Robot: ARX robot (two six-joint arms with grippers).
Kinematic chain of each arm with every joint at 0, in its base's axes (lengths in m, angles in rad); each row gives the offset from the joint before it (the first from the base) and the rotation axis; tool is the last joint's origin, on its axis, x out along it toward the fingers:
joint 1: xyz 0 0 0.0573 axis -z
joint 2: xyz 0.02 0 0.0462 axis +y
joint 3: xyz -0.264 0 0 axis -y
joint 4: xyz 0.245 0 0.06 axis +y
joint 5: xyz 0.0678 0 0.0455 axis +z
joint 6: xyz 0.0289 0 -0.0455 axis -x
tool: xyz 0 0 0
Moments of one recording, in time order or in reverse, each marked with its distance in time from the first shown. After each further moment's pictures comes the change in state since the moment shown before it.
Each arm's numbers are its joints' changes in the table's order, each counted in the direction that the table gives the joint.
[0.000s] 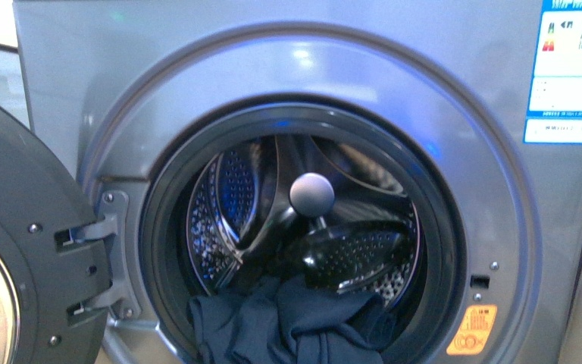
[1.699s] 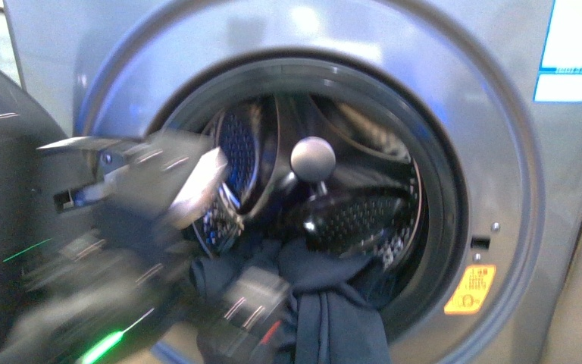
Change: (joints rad) left arm 0.431 1.682 0.748 -0.728 0.048 -0.167; right arm 0.000 0.000 0.000 0.000 0.000 0.000
